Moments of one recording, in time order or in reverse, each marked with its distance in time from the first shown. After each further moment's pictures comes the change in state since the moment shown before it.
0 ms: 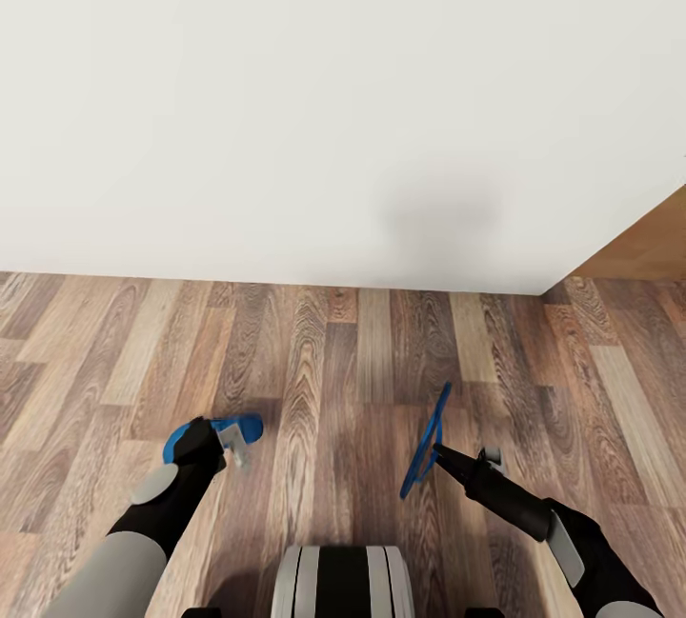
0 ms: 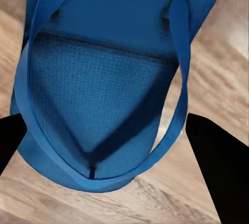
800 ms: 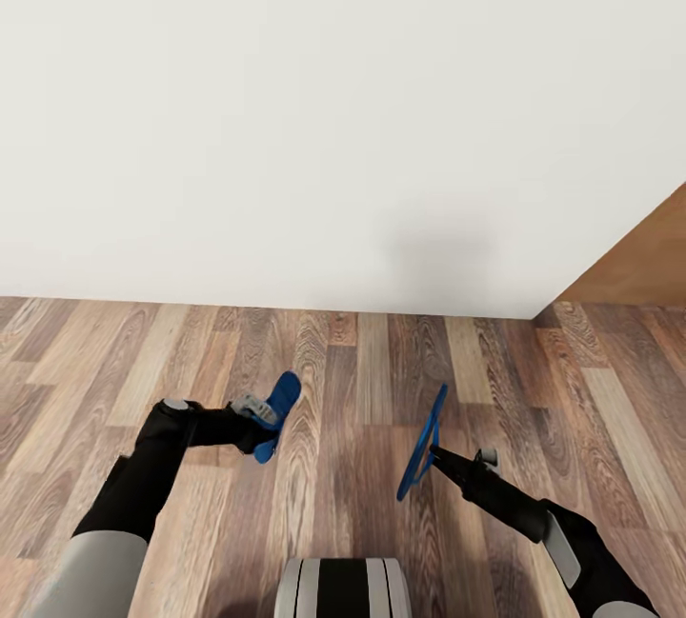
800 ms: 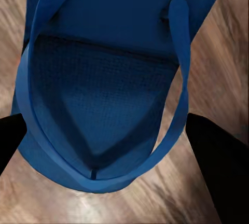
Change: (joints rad) left arm 0.012 0.007 0.153 -0.277 0.651 -0.013 -0.473; right arm 0.000 0.008 0.003 0.006 0.005 -0.003 -0.011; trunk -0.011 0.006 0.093
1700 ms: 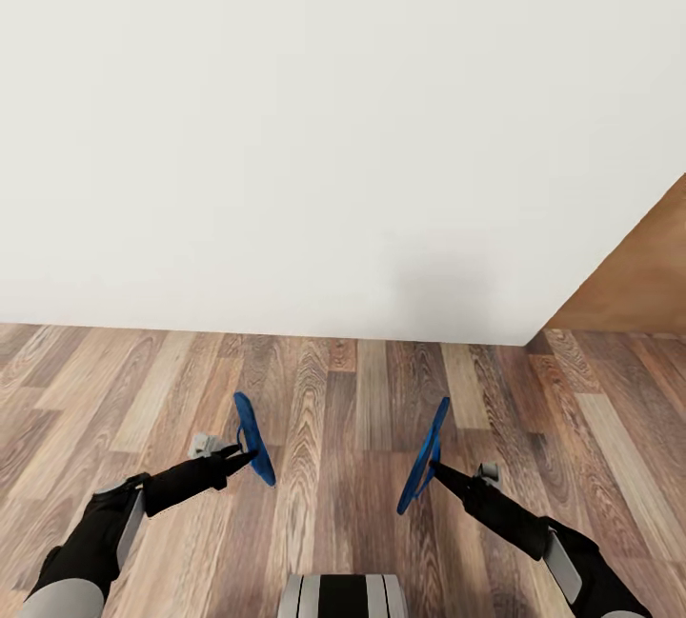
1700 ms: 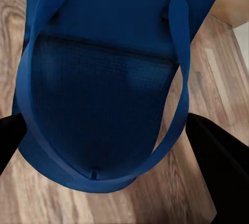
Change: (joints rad) left arm 0.078 0.071 0.313 0.391 0.486 -0.328 -0.091; right arm 0.002 -0.010 -0.001 0.105 0.008 -0.147 -0.006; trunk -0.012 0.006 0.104
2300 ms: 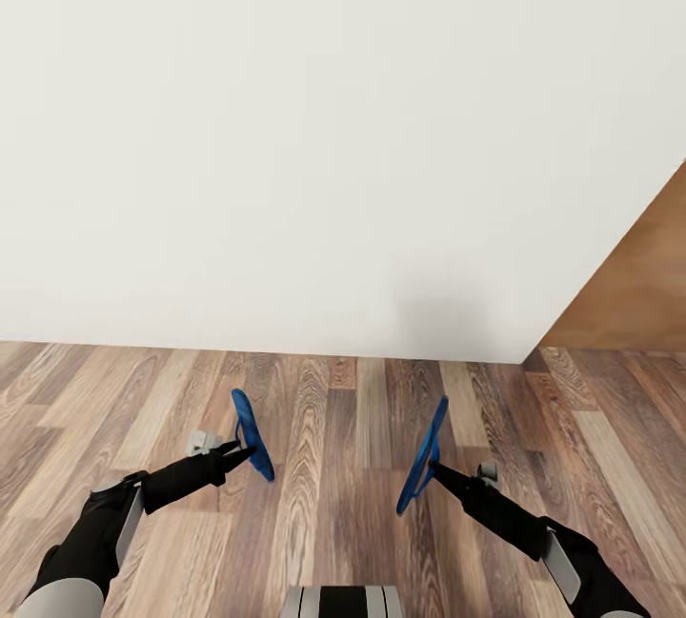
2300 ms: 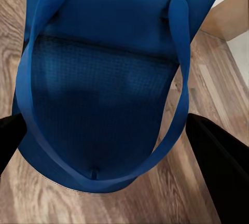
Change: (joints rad) left arm 0.000 -0.003 0.012 -0.020 0.002 0.005 -0.001; right arm 0.000 0.003 0.002 0.000 0.000 0.000 0.001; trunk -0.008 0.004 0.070
